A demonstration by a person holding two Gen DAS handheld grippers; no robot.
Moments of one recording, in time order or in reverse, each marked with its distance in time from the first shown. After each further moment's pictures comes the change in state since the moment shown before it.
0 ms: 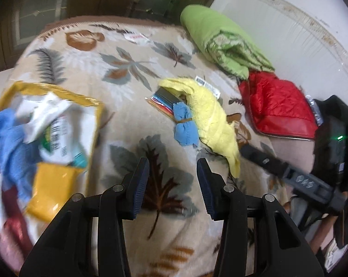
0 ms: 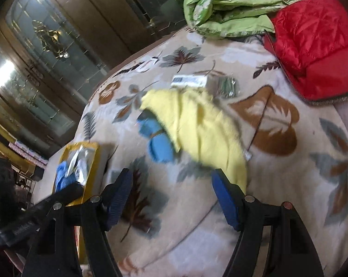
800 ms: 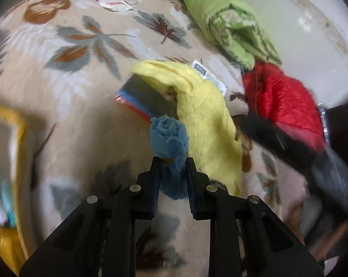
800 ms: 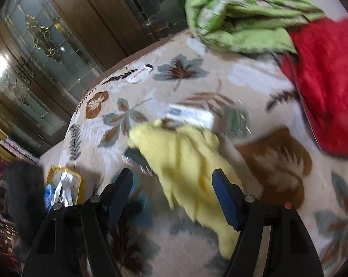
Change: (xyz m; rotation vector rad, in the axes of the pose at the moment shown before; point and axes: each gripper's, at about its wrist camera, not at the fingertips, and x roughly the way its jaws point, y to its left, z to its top) left arm 0.091 0.004 0.043 -0.074 0.137 -0.123; right arm 0.048 0.011 0.067 -0.066 0.014 -0.056
